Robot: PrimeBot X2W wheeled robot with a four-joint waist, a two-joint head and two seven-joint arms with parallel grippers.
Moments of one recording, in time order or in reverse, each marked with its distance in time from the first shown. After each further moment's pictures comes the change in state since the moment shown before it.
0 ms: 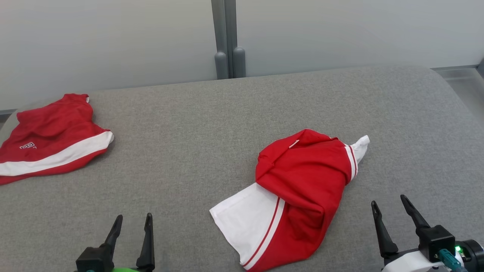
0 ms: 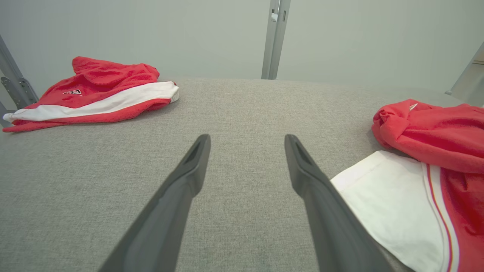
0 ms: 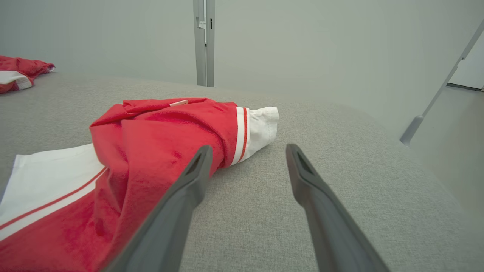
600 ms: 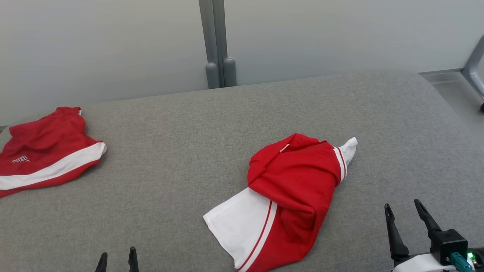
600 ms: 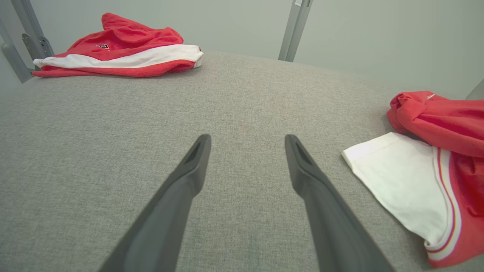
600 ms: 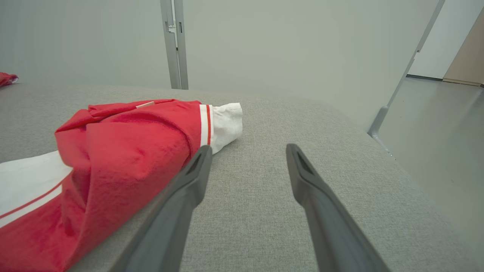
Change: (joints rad) left arm 0.153 -0.131 0.237 0.015 0.078 -0.133 0.000; right arm 0.022 0.015 -0.071 0.003 0.000 0.000 0.000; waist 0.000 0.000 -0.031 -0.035
